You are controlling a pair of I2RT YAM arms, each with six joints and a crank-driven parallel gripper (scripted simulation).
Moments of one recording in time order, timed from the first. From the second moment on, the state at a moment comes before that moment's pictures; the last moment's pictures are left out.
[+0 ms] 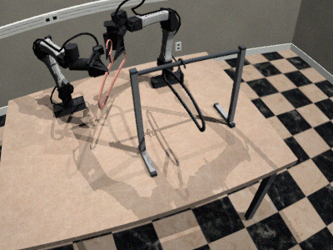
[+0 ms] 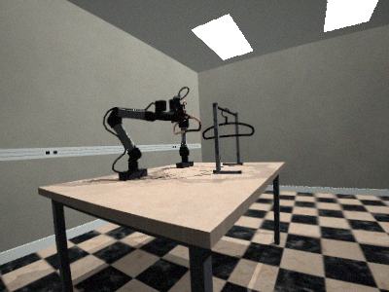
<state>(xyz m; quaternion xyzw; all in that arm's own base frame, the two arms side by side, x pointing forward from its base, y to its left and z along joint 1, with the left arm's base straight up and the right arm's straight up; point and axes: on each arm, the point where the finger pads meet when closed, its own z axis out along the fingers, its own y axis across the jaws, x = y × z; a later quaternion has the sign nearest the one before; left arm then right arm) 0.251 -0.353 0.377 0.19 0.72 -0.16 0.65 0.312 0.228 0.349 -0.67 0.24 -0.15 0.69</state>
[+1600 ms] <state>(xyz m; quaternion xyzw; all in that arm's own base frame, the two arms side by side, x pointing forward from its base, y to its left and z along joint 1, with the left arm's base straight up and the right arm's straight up) 0.158 -0.301 0.396 0.18 0.71 -0.17 0.66 0.312 0.228 0.349 -0.67 0.24 -0.15 0.69</state>
